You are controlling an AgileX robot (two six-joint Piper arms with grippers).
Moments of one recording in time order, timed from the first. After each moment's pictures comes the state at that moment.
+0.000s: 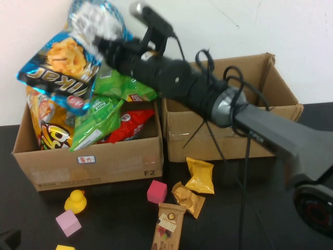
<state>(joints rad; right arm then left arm) 0.69 2.45 -2.27 0.82 0.03 0.00 -0.03 0.47 -0.42 -0.34 0.70 0.29</state>
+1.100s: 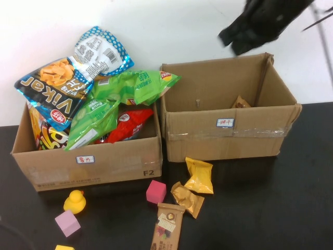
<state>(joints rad) 0.40 2.05 -2.29 0.09 1.28 -0.15 -0.03 0.56 -0.42 -0.43 0.81 0.34</state>
